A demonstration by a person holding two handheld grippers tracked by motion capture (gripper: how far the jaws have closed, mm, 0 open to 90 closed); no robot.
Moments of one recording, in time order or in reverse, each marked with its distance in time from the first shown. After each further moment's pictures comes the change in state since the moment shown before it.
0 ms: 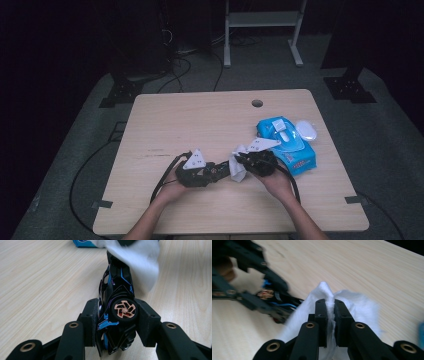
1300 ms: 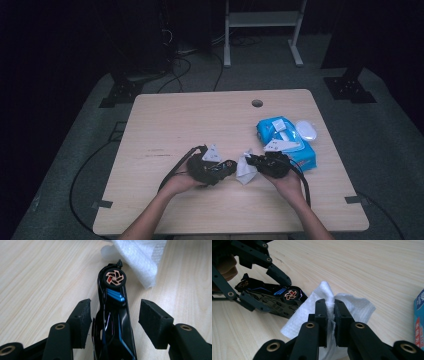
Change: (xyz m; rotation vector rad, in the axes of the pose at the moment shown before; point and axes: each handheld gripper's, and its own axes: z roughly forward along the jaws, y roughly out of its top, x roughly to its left) left arm -0.004 0.044 0.023 0.236 -0.023 0.046; right arm -0.023 -0.028 -0.015 -0.053 0.084 0.141
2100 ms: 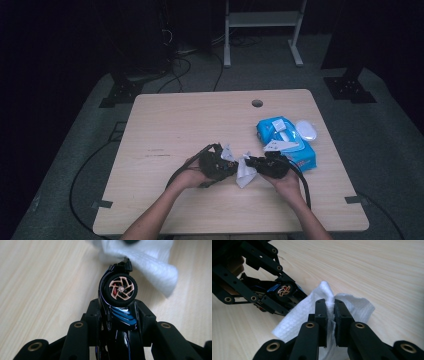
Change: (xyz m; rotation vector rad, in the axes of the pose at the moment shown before) left arm -0.004 0.023 0.014 0.105 0.011 0.079; right arm -0.007 -0.008 0.008 0.011 0.052 0.061
